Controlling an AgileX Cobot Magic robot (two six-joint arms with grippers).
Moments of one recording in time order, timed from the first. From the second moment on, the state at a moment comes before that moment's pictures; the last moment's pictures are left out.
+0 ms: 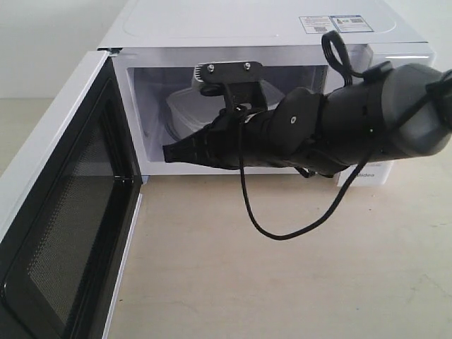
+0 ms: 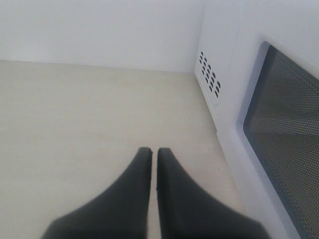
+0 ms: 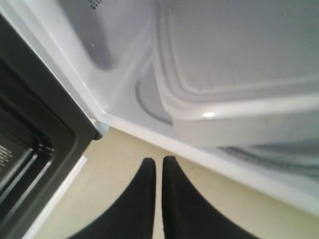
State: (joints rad) left arm -0.02 0.00 0.00 -0.09 0.29 0.02; right arm 0.73 1.83 -1.06 0.75 -0.12 -0.48
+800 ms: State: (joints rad) left arm -0.02 0.00 0.00 -0.09 0.29 0.02; right arm 0.73 1.95 -1.06 0.76 -0.39 -0.56
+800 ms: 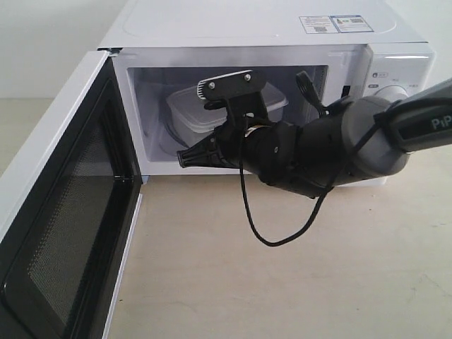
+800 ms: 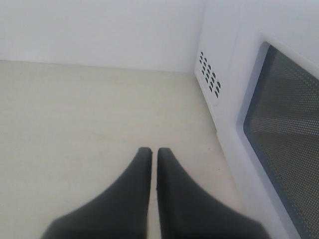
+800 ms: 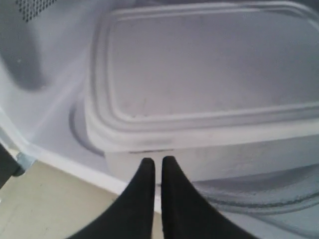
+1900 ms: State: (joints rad) left arm -0.02 0.00 0.00 -0.09 0.29 0.02; right arm 0.73 1.99 -1.16 0.67 -0.40 -0.52
